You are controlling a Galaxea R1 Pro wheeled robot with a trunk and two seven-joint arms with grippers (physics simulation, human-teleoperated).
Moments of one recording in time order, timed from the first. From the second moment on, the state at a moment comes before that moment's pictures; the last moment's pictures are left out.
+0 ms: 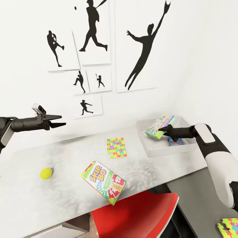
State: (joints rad) left arm -1.18 0.56 -0.14 -0.73 0.35 1.04 -1.56; right arm -1.13 -0.29 -0.01 -0.69 -1.17 1.04 -0.18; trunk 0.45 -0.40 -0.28
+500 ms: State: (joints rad) left arm -1.18 0.56 -0.14 -0.73 0.35 1.04 -1.56; right arm -1.13 -0.29 -0.01 -0.72 -1.16 1.04 -0.13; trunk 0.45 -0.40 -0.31
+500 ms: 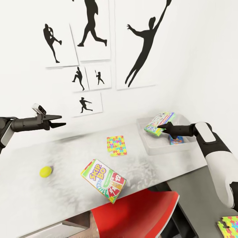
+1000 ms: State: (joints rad) left arm -1.18 0.56 -0.14 -0.73 0.35 1.04 -1.56; right arm -1.14 -0.29 -0.01 -0.72 -1.16 1.04 -0.12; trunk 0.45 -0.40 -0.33
